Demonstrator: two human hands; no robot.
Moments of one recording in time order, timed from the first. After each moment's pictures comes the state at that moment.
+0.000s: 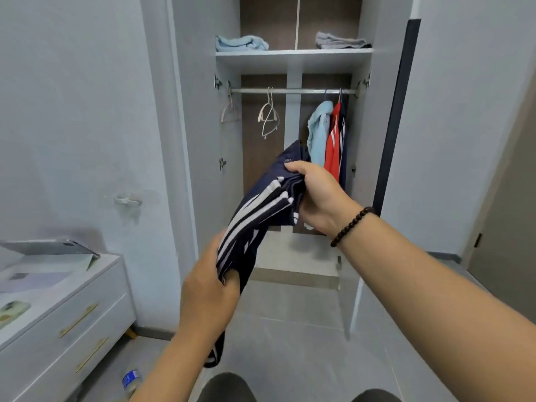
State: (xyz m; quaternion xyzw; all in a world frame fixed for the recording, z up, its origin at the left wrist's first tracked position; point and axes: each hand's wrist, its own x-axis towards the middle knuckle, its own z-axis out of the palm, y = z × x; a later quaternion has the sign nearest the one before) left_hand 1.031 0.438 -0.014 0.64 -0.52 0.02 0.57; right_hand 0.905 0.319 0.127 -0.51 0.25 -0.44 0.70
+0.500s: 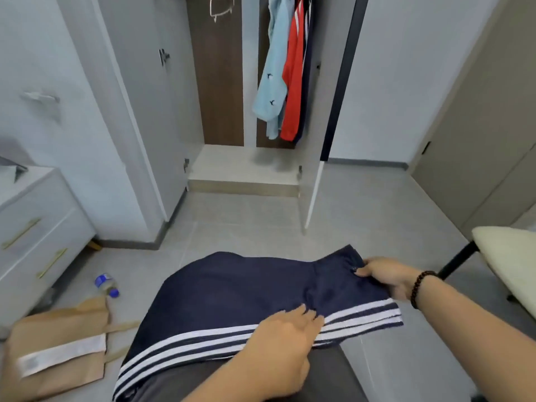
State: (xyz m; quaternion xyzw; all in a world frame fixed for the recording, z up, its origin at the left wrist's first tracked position) left_hand 0.855 0.512 -0.182 0.51 -0.85 -0.10 0.07; right_hand 0.637 0.342 -0.170 -0.46 0.68 -0.11 0.56
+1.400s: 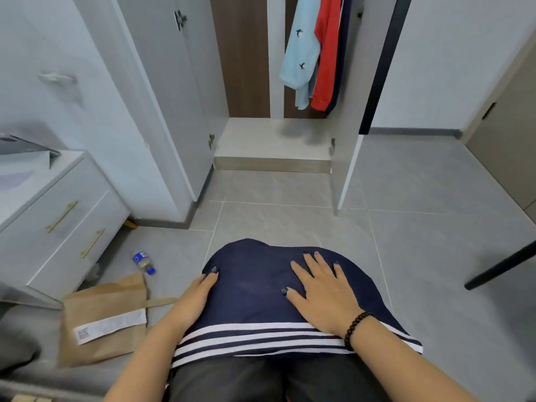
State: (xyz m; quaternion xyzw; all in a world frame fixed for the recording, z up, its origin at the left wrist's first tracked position) left_hand 1.050 0.461 -0.268 0.73 -0.22 -0.54 0.37; right_hand 0.789 0.385 -0.243 -0.86 0.48 0.08 0.15
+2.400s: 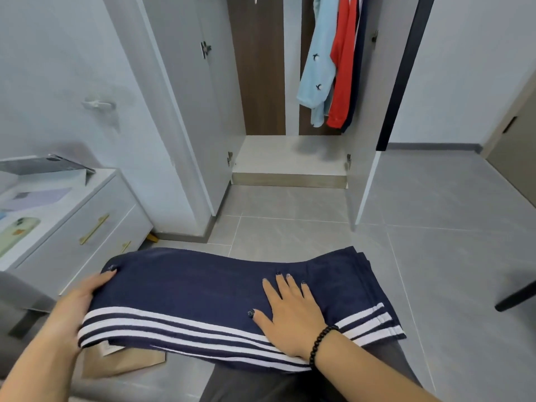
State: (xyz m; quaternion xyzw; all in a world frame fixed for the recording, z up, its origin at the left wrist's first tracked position) left_hand 1.233 0.531 -0.193 0.67 -0.12 -0.41 0.61; right_hand 0.876 0.424 -0.224 -0.88 0.43 0.10 0.19
